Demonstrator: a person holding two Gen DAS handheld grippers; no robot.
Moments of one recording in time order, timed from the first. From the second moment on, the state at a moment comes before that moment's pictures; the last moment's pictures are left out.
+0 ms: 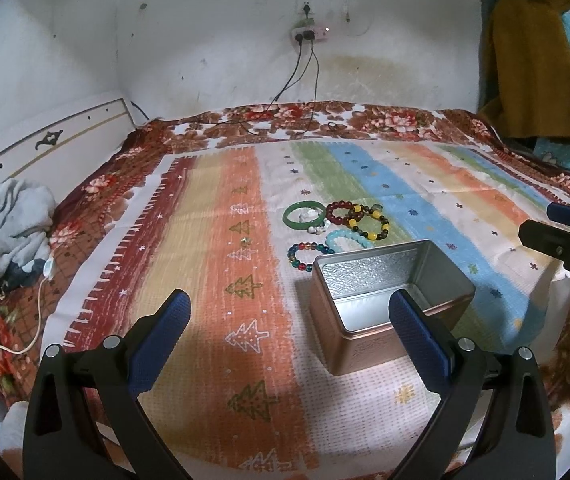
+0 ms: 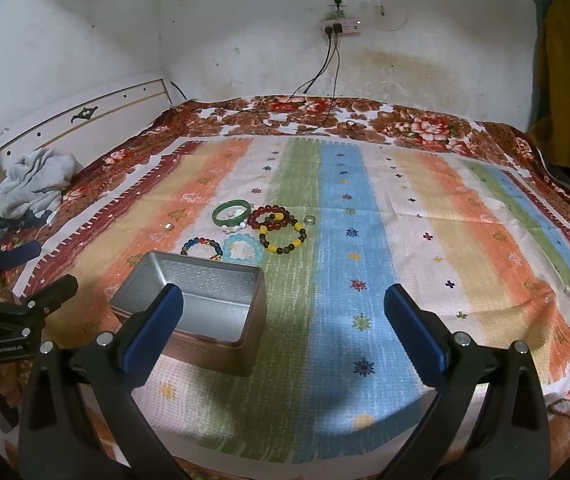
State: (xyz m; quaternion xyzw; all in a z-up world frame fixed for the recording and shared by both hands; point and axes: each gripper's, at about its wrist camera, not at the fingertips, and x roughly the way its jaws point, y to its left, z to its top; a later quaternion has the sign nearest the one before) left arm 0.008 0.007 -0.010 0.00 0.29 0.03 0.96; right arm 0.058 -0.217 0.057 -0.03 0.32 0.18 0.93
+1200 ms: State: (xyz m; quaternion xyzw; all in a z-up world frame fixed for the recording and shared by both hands) left arm 0.085 0.028 -0.012 -0.02 0.34 0.04 0.94; right arm 0.131 -0.218 0.054 -0.02 0.37 0.17 0.91
